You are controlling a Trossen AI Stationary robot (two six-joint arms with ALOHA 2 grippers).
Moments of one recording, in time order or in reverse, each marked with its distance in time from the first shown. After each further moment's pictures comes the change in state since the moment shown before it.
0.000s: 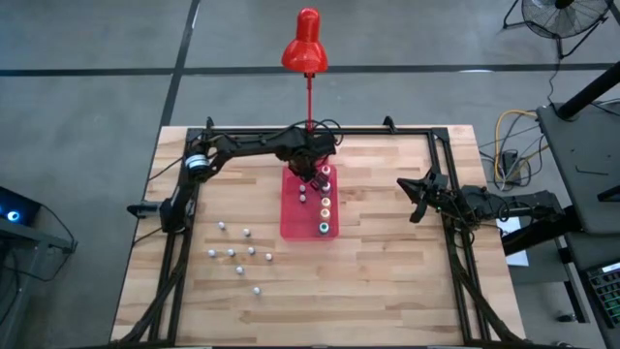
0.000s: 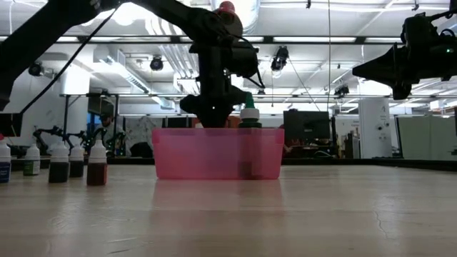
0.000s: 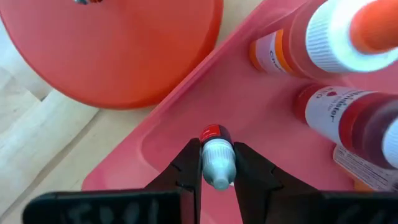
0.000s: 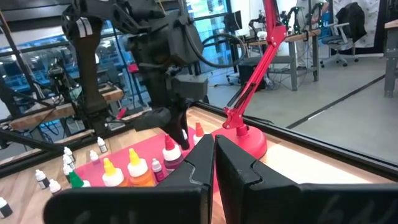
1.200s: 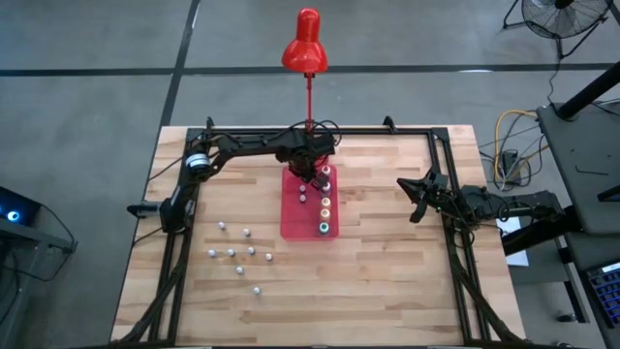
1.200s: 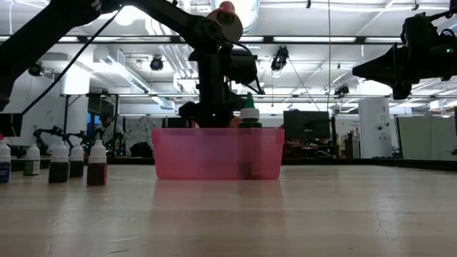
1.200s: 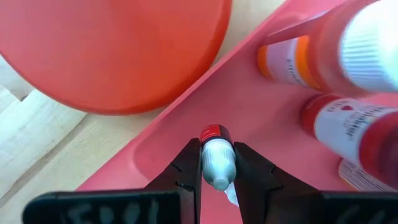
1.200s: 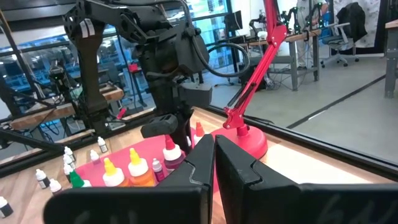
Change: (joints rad) left arm 0.015 0.007 -0.047 0.066 0.024 -0.030; right arm 0.000 0.000 0.000 0.000 0.000 0.000
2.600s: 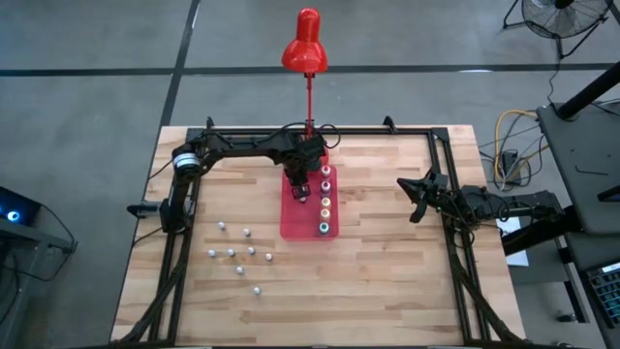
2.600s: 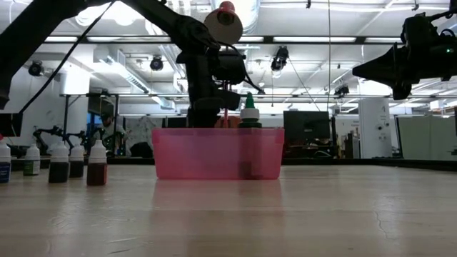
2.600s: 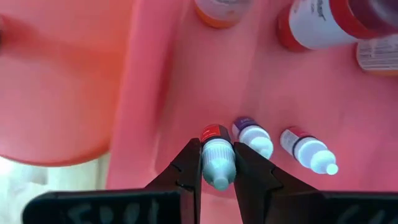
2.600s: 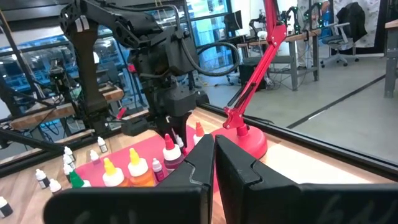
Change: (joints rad) left arm 0.009 -0.103 -0.196 0.127 0.053 0.616; right arm 0.000 0.000 0.000 0.000 0.000 0.000
